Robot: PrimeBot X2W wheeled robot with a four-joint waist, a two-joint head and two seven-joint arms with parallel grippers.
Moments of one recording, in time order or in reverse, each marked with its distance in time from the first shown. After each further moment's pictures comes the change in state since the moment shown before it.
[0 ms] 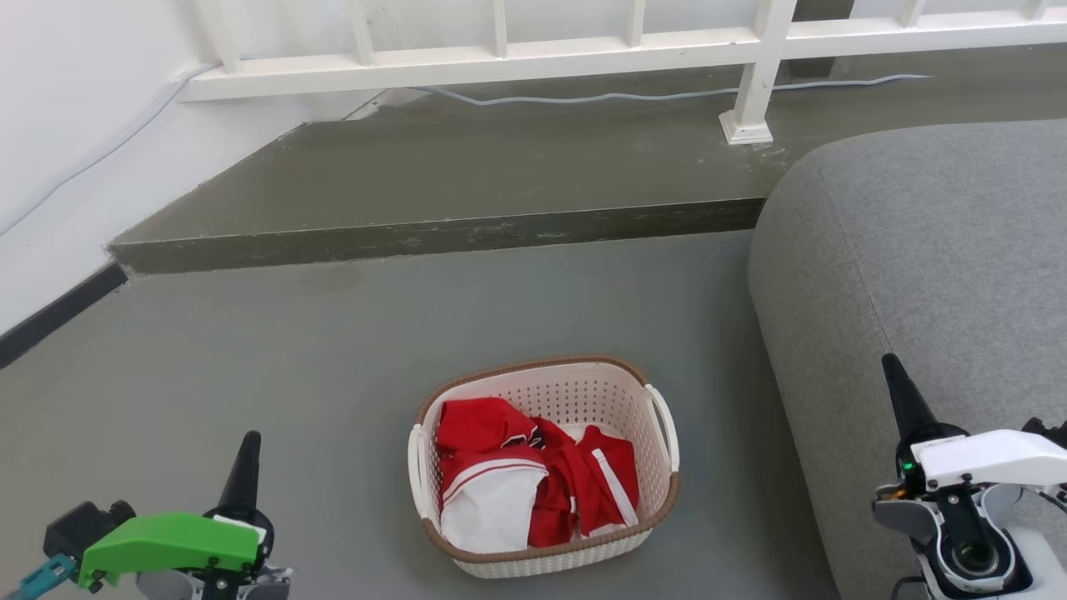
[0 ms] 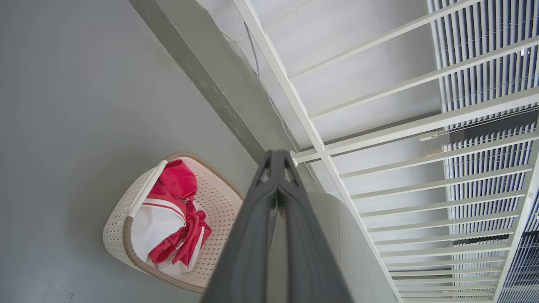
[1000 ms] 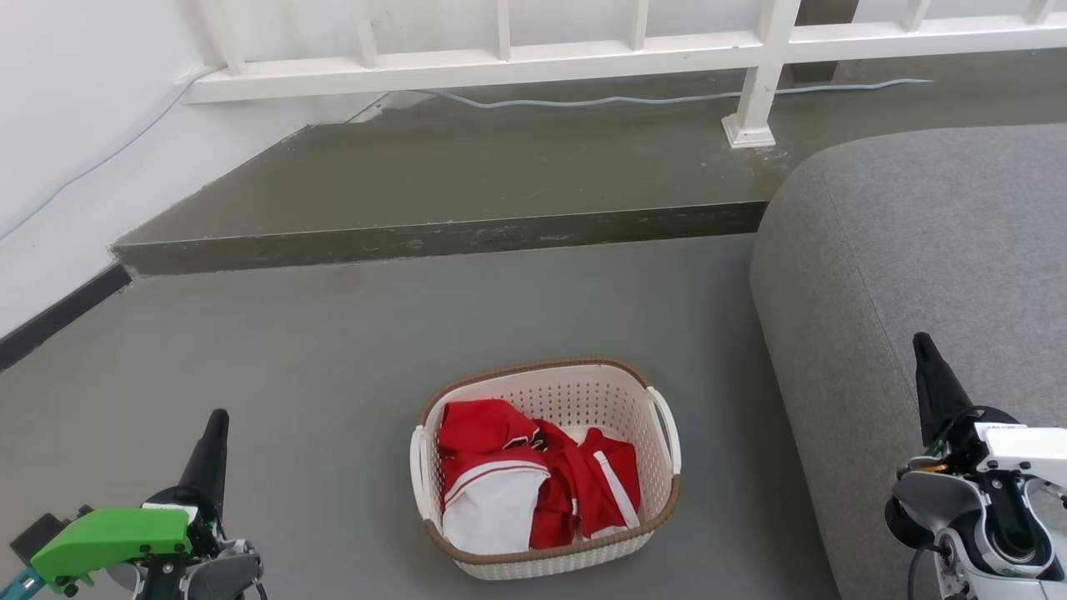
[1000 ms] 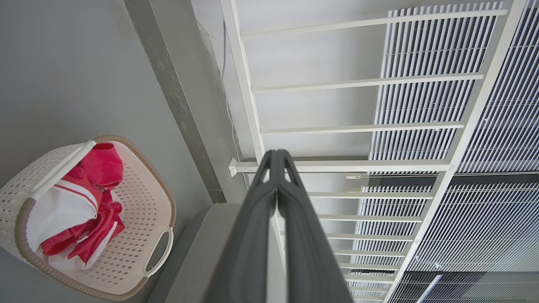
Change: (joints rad) left arm -0.043 -0.003 0.094 0.040 -0.366 -0.069 0.082; right arm -0.039 0.038 -0.116 0.026 0.349 0.052 0.085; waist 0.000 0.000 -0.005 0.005
